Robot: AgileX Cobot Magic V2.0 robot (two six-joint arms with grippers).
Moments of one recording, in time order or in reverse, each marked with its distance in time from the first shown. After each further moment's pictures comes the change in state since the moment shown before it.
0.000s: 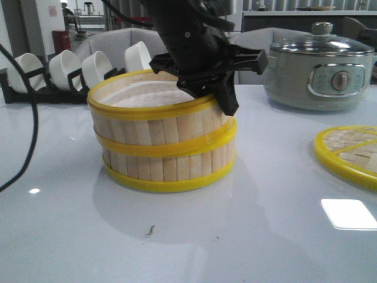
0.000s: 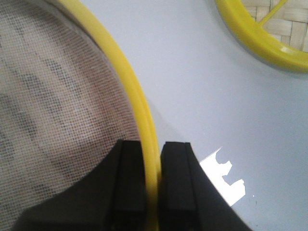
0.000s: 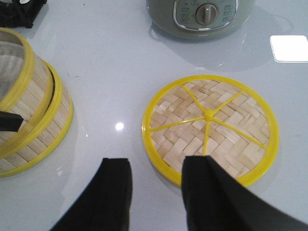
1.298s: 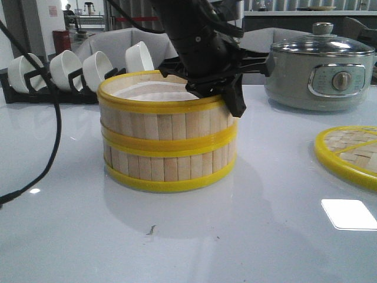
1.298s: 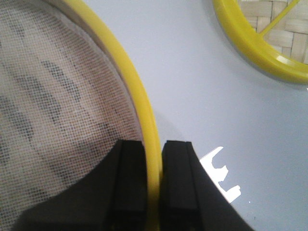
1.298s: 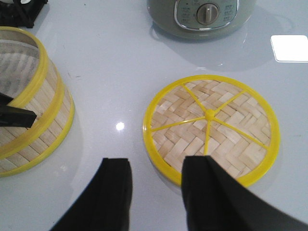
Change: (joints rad) left arm 0.000 0.060 -0.075 -0.010 0.025 -0.009; right arm 0.000 0.000 0.000 0.002 0.000 0.000
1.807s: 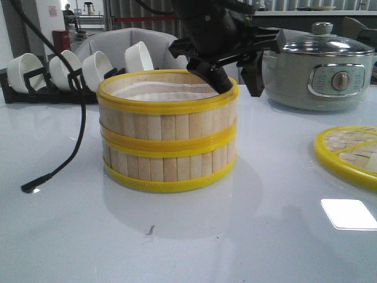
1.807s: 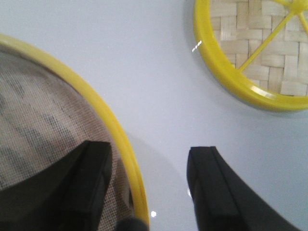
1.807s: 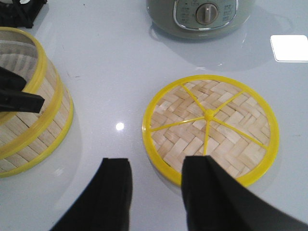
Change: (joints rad) left arm -0.004 0.024 -0.150 0.017 0.041 0.011; right arm 0.000 0.000 0.000 0.000 0.000 0.000
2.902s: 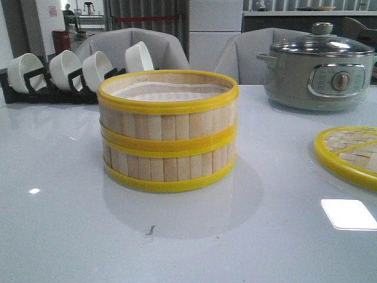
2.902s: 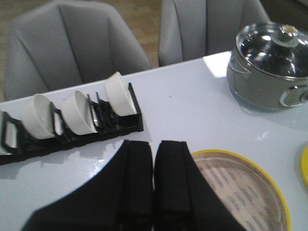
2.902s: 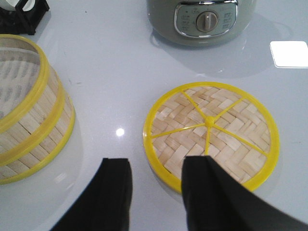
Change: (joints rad) left arm 0.423 -0.550 -0.148 0.122 0.257 0.002; right arm 0.000 0.002 0.000 0.000 -0.030 0.000
